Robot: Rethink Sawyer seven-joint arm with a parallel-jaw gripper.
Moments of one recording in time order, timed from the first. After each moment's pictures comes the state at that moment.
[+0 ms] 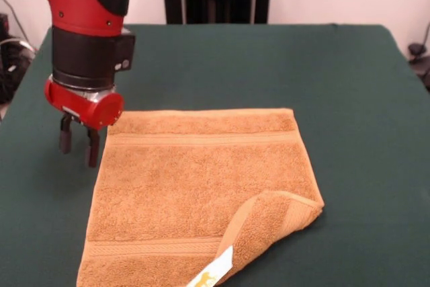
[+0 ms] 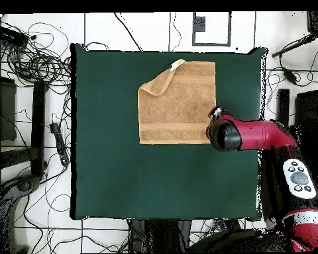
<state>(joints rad) -0.59 -0.42 0.25 1.36 -0.74 0.35 2.52</state>
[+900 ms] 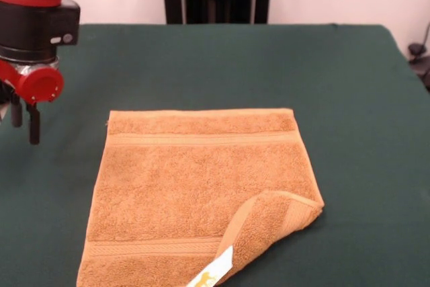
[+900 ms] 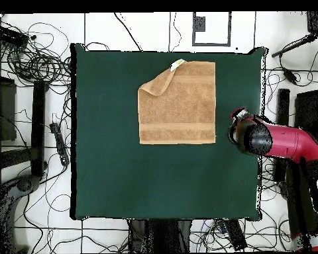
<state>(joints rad) -0.70 -0.48 0.27 1.37 -0.66 0.44 2.52</state>
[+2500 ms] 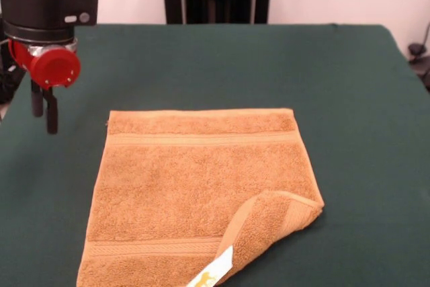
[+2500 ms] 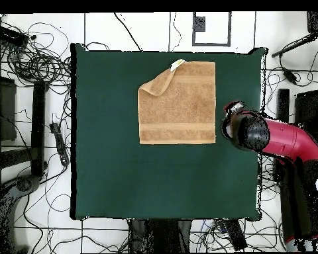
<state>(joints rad) -0.64 -0.54 0.22 1.41 -0.45 0.44 2.52</state>
